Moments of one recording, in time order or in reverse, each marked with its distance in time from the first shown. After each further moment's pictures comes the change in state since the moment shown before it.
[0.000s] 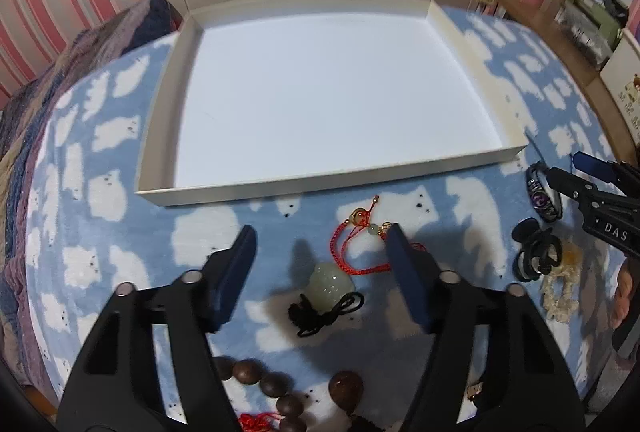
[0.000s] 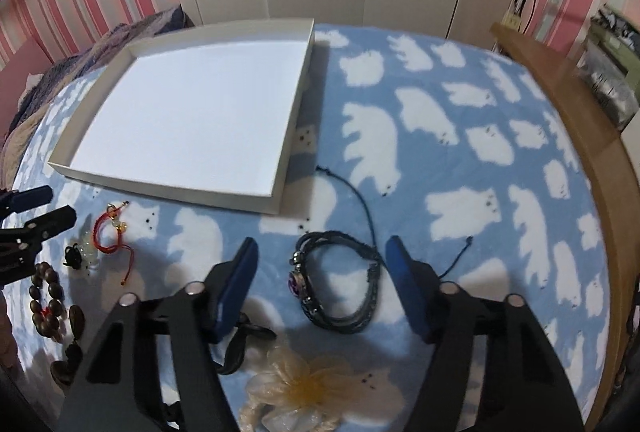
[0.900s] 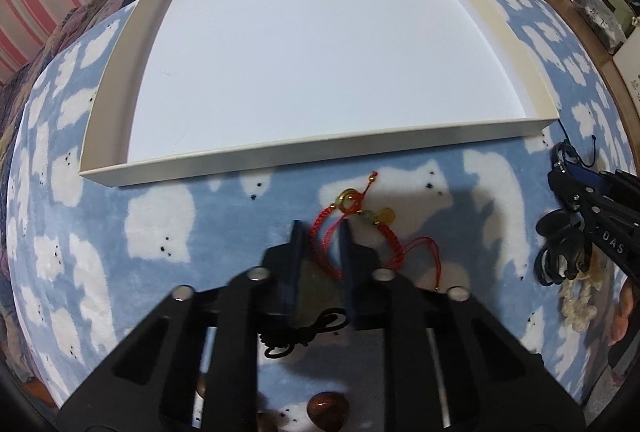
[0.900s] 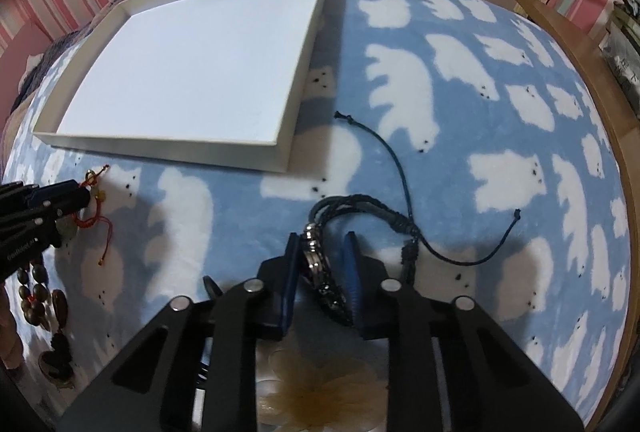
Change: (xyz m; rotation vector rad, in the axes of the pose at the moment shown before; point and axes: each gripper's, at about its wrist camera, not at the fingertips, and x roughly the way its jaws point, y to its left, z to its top) left arm 0.043 -0.010 -0.004 -0.009 0.113 -0.010; right arm 0.038 0.011 -0.011 -0.025 0.115 0.024
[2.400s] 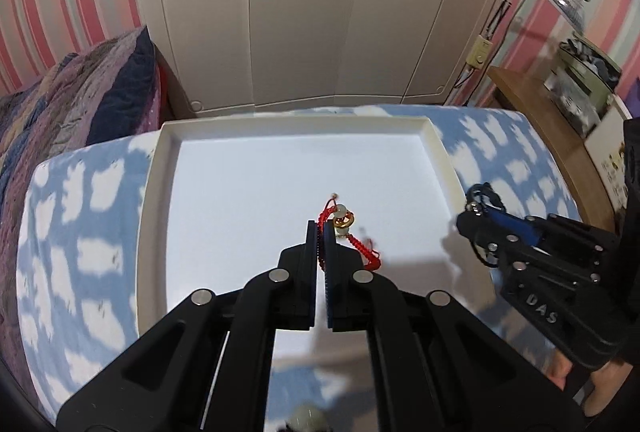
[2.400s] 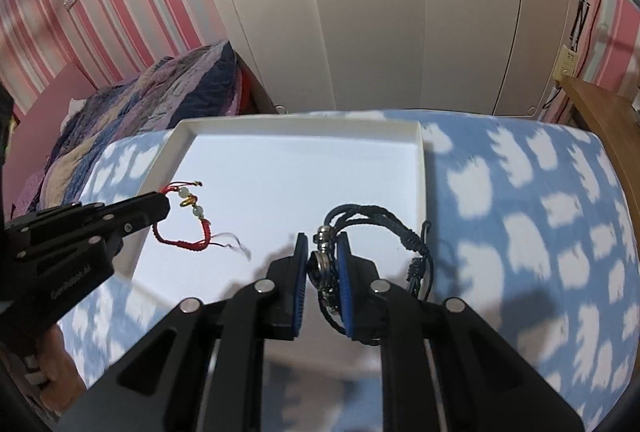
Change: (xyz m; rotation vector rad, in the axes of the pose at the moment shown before) left arm -0.073 0.028 0.122 -0.049 -0.269 -0.092; right arm -0.038 0.054 0.131 0.002 -0.218 0.166
